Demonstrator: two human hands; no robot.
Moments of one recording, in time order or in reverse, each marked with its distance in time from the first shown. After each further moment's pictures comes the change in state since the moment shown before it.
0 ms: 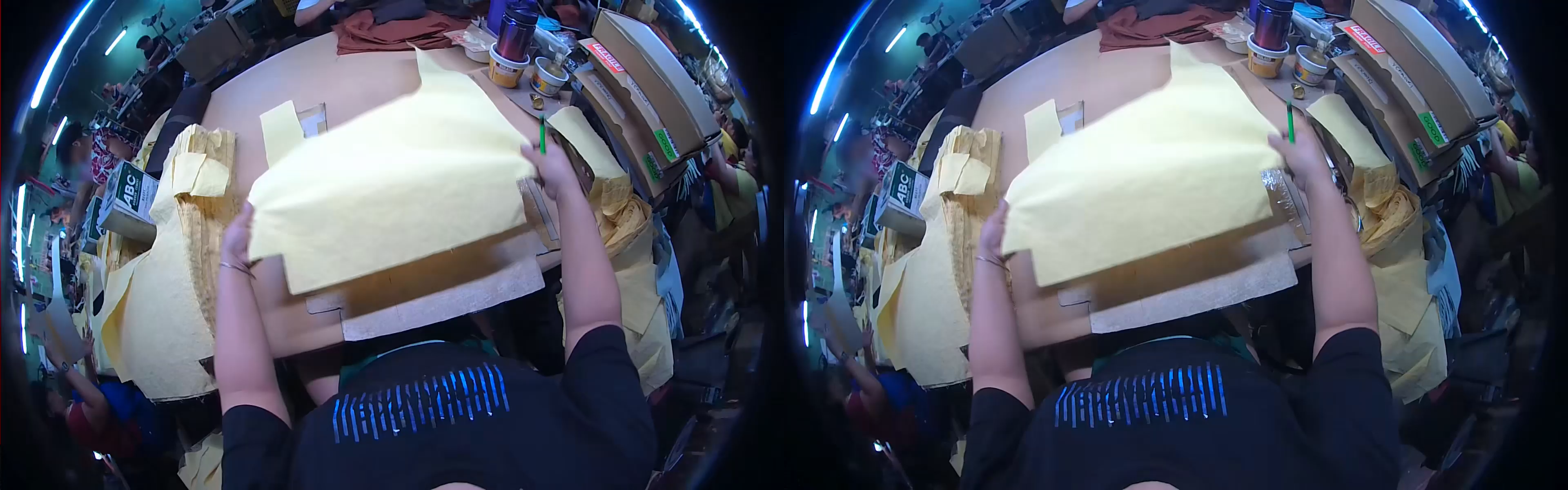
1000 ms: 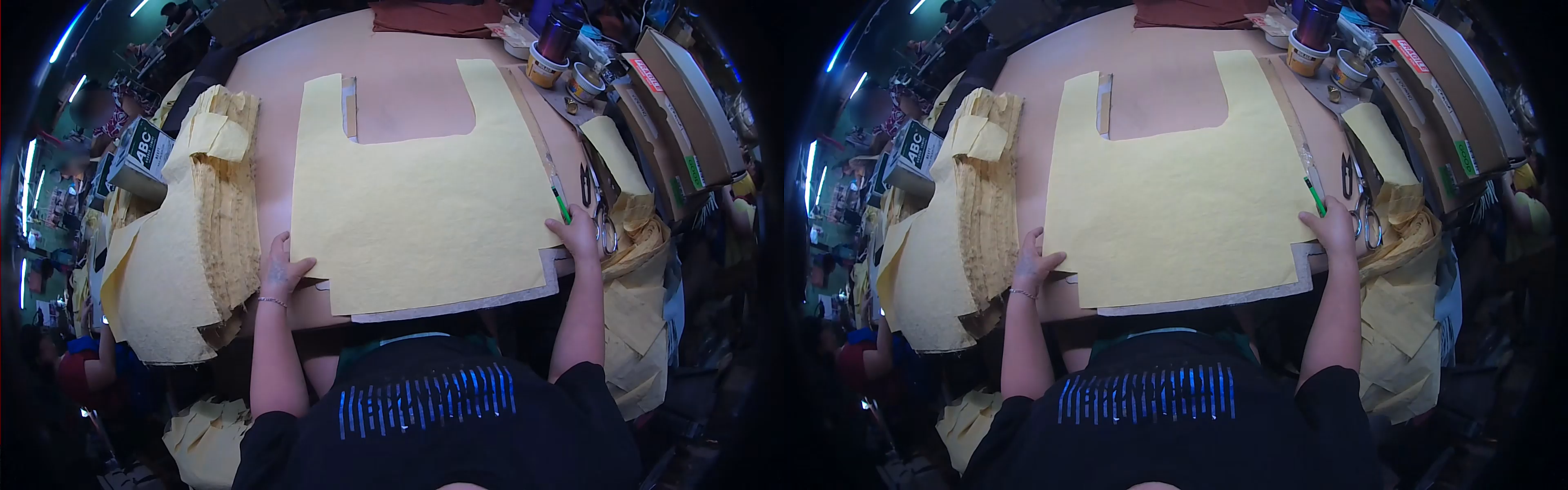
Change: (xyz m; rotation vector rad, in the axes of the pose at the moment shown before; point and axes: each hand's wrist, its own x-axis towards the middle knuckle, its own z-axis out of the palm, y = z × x) left_hand -0.083 -0.081 0.016 1.018 0.416 0.122; right_hand -0.075 0.038 -0.019 -0.956 0.046 -0.077
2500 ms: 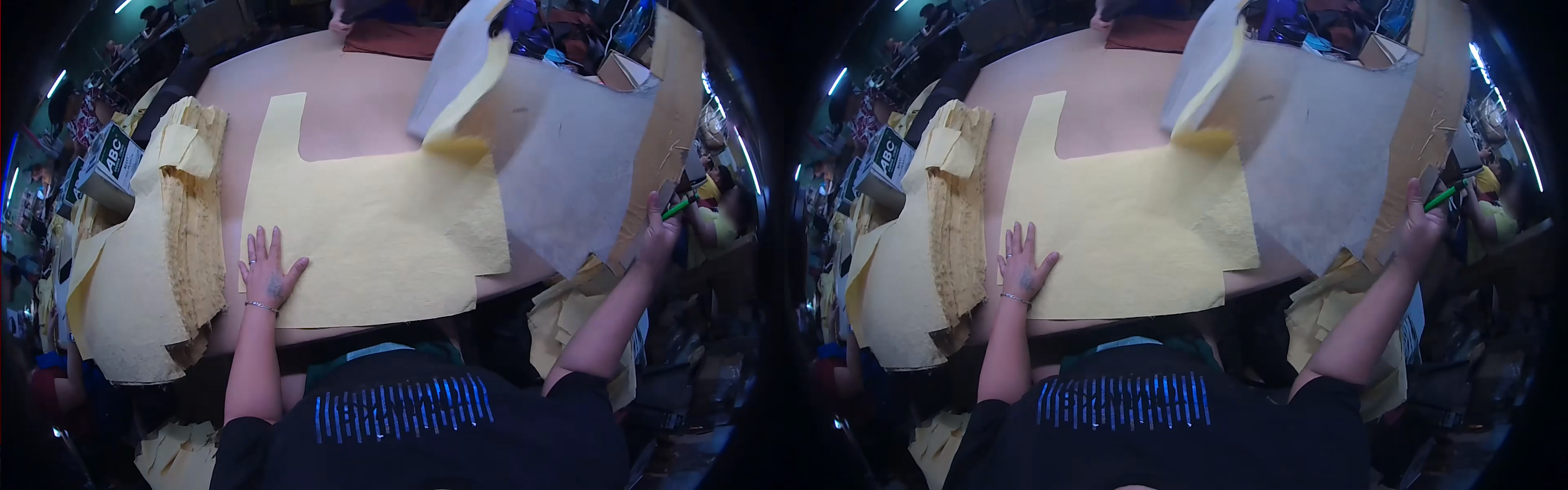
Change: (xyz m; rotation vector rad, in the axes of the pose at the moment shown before) left_hand -0.001 0.034 0.032 0.744 0.014 0.160; right_hand -0.014 0.000 -0.172 0.733 0.753 -0.427
